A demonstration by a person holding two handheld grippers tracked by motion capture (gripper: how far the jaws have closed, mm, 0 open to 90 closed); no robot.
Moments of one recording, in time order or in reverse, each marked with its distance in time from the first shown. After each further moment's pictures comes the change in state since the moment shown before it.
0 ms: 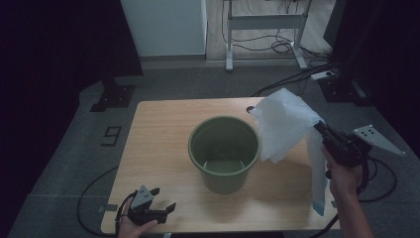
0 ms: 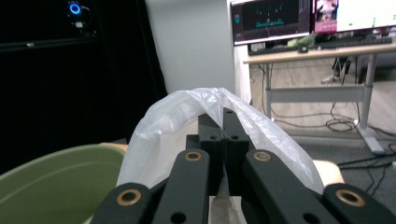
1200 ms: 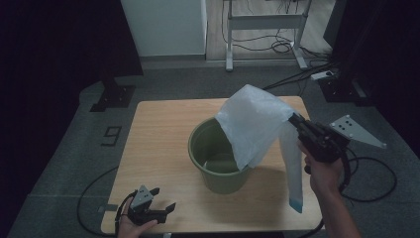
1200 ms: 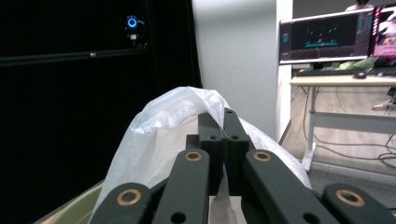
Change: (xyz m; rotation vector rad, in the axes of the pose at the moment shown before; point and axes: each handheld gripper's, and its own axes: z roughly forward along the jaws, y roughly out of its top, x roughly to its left) left arm 0.002 0.000 -0.001 0.001 -0.003 0.000; right arm 0.074 0.031 0.016 -0.040 0.168 -0.046
